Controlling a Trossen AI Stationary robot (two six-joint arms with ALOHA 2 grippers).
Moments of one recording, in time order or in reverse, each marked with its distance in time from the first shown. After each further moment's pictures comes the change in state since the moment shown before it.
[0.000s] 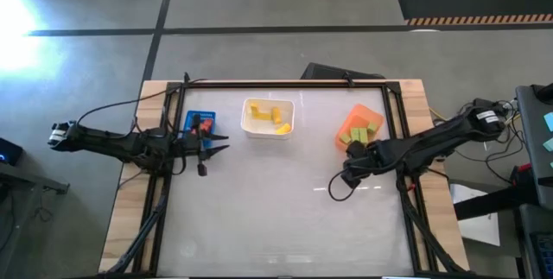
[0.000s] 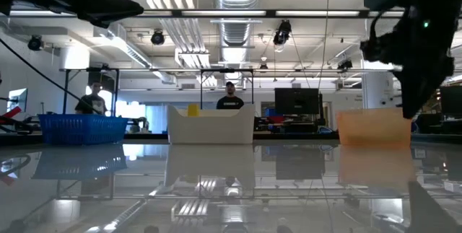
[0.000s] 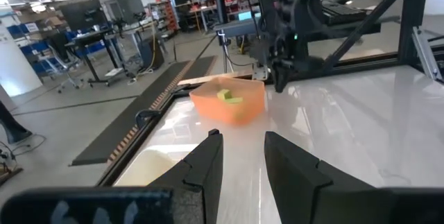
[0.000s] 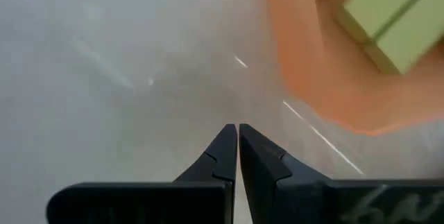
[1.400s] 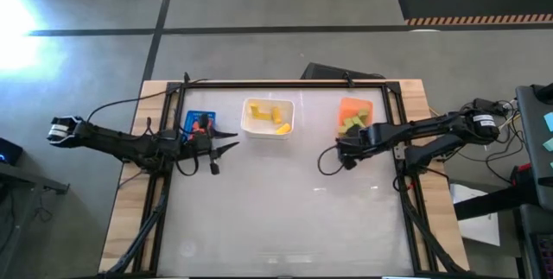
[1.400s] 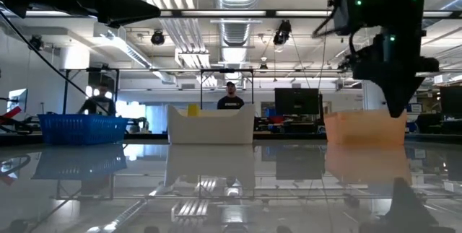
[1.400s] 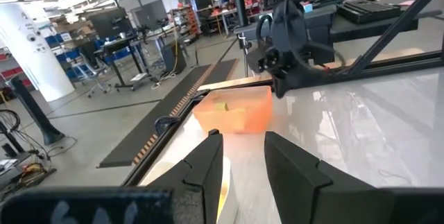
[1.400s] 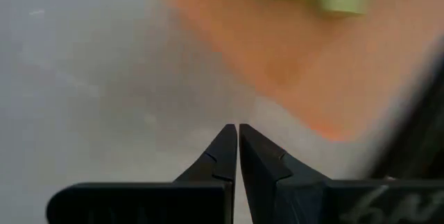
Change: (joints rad) left arm 0.000 0.223 0.000 0.259 -0.084 0.052; right arm -0.266 0.079 0.064 -0.089 -0.004 -0.078
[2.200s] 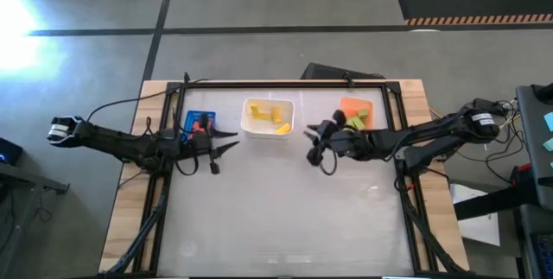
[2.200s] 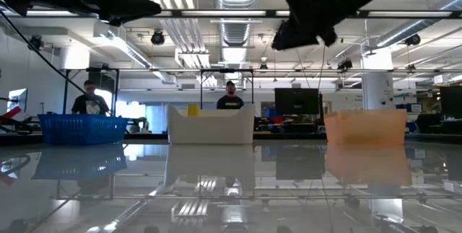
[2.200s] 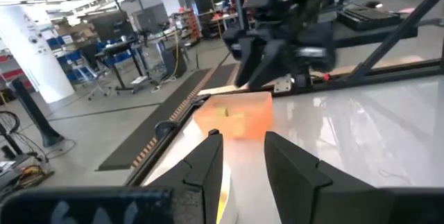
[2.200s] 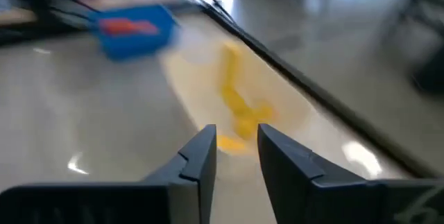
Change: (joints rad) left arm 0.000 0.005 0.009 0.016 0.000 -0.005; right arm 0.115 0.002 0.000 1.108 0.357 -0.754
